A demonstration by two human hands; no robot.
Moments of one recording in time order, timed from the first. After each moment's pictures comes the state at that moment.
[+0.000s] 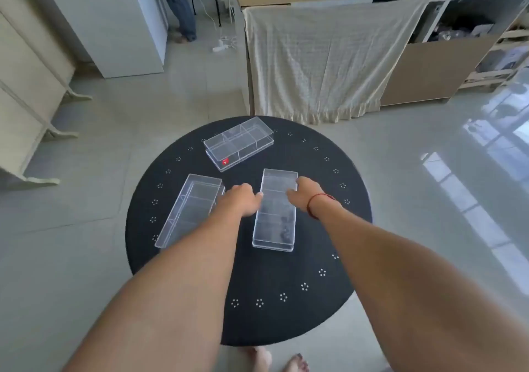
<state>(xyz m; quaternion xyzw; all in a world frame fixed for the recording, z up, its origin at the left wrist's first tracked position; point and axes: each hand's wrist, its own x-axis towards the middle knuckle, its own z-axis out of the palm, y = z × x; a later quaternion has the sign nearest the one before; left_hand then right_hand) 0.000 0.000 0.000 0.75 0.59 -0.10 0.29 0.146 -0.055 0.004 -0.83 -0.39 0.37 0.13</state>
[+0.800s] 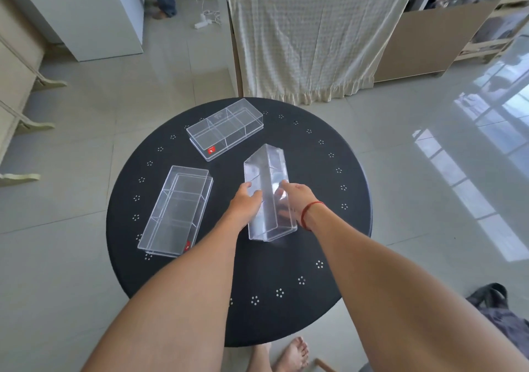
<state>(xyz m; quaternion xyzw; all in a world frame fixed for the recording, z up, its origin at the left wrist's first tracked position) 0.016 -0.015 -0.049 0.57 0.61 0.05 0.55 0.145 -0.060 -0.054 -0.71 -0.10 0.57 0.40</state>
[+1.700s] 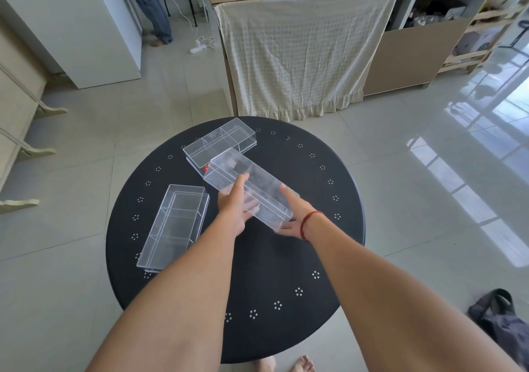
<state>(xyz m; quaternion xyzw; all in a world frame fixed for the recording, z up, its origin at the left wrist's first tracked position) 0.031 -0.001 -0.017 0.26 0.60 0.28 0.70 0.149 -0.073 -0.024 -0.69 0.02 0.60 0.40</state>
